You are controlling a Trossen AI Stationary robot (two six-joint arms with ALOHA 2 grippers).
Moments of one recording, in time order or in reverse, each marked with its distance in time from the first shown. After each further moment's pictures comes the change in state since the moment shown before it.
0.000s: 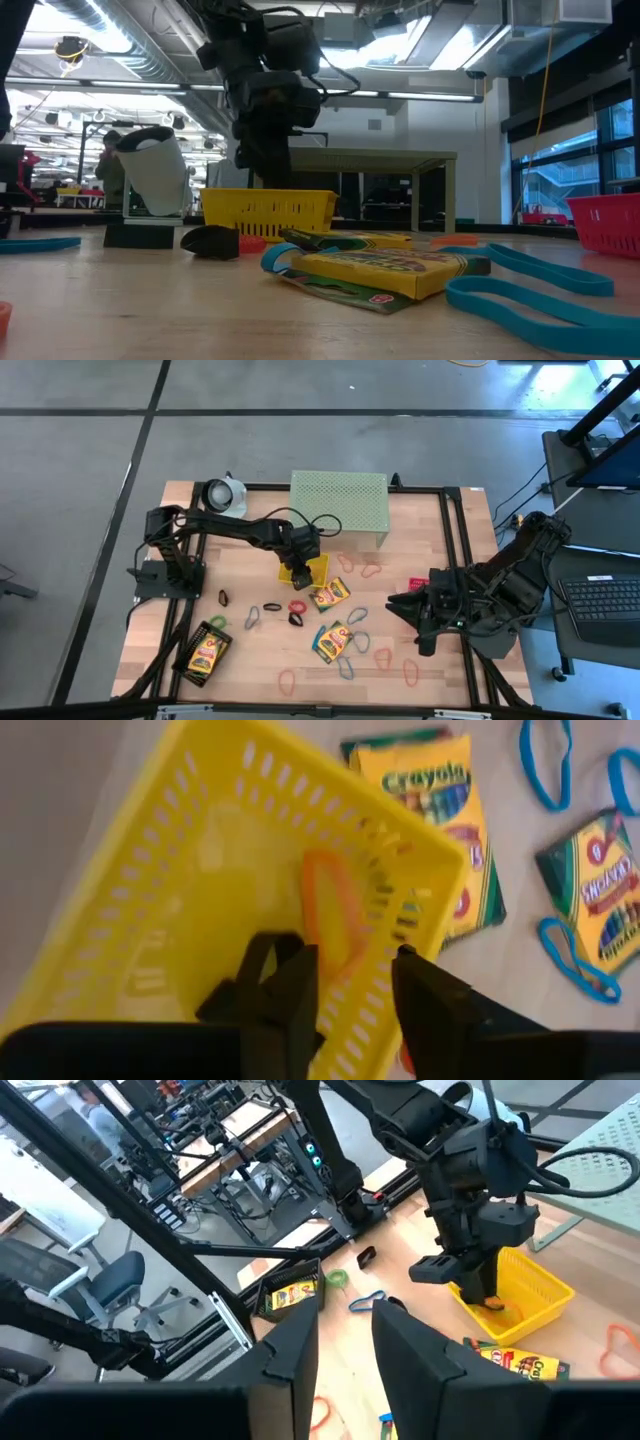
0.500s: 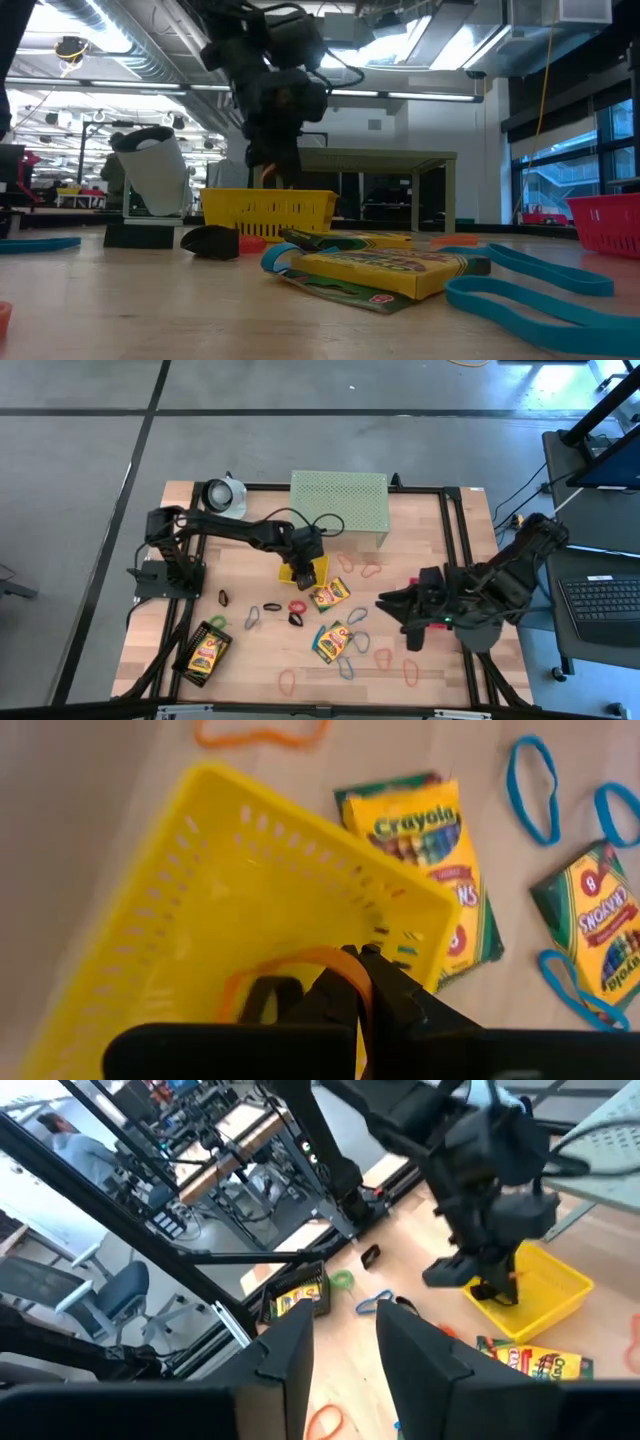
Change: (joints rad) left arm -0.022 0.006 0.000 0.086 -0.040 0.003; right arm -0.064 0.023 0.000 0.057 -0.054 0.018
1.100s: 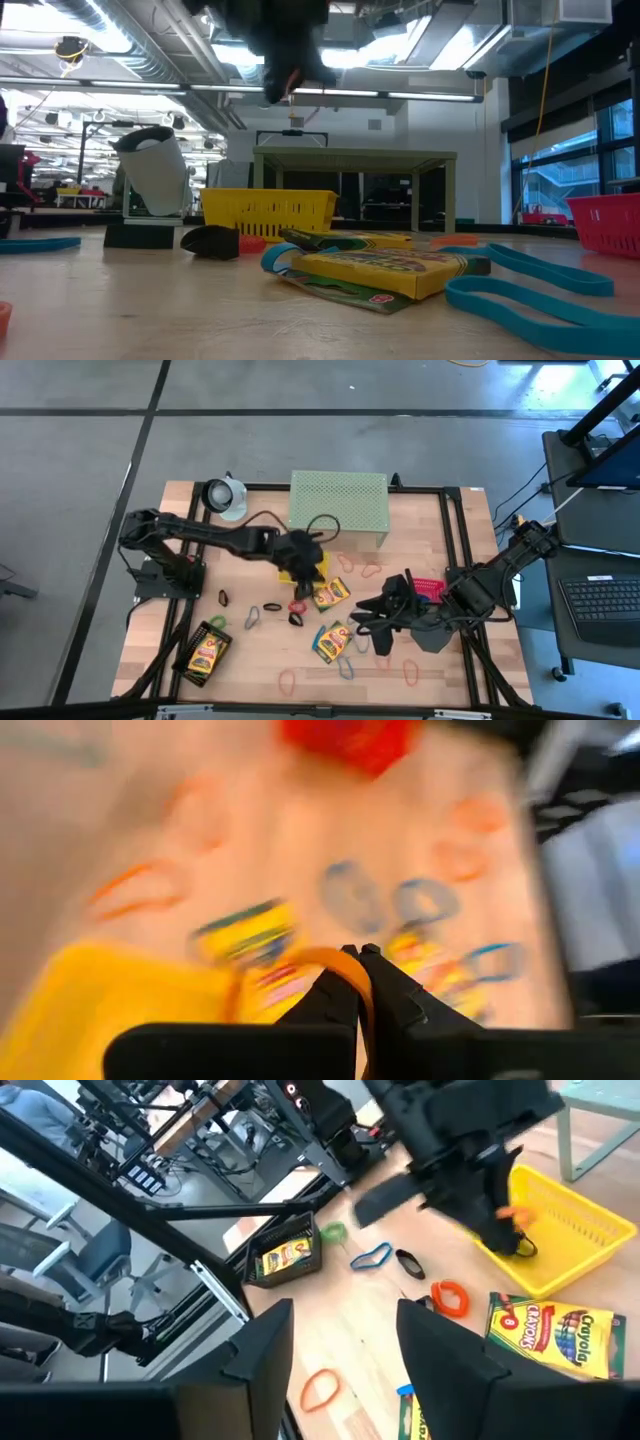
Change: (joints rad) left arm -0.127 -0.187 0.000 0.140 -0.057 -0.014; right arm -0.118 0.123 0.000 0.051 -0.201 0.028
